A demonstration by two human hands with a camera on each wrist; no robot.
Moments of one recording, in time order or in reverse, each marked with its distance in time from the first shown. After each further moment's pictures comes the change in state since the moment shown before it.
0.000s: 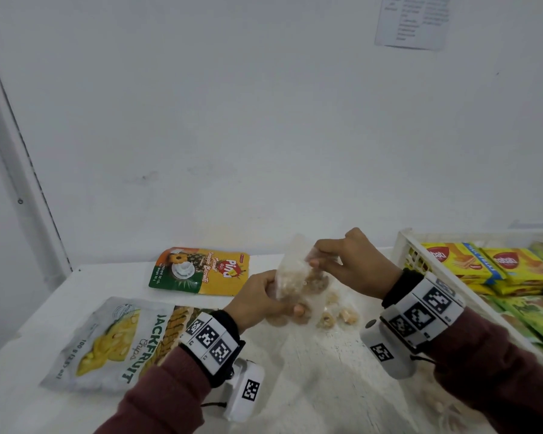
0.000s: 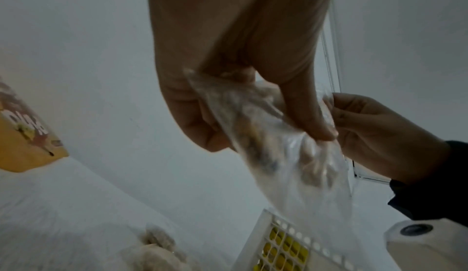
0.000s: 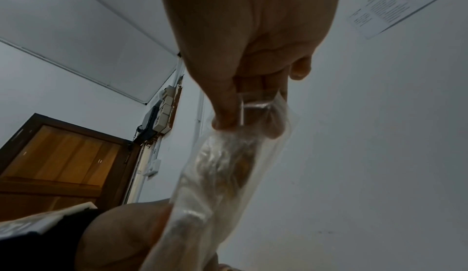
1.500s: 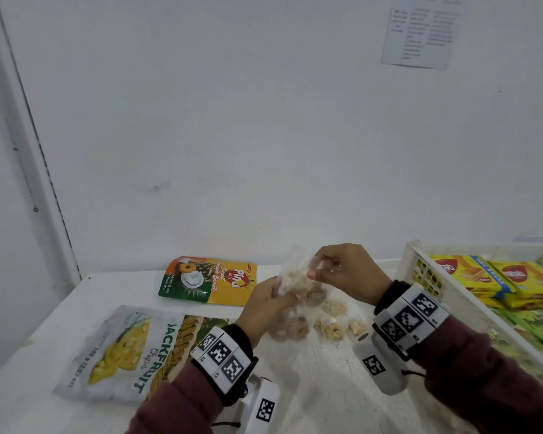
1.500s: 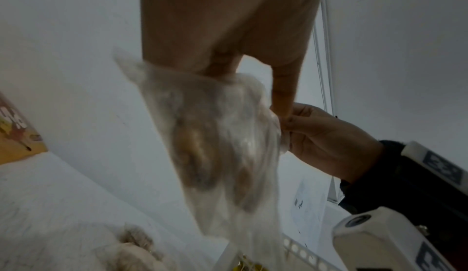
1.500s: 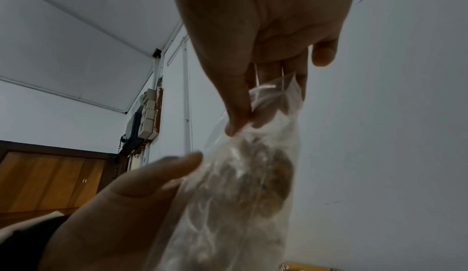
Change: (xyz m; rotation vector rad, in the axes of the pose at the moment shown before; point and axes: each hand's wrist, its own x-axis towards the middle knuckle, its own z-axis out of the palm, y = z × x) left_hand -0.007 0.009 0.005 -0.222 0.142 0.025; right_hand 0.014 -0.009 0.014 0.124 -0.057 0.368
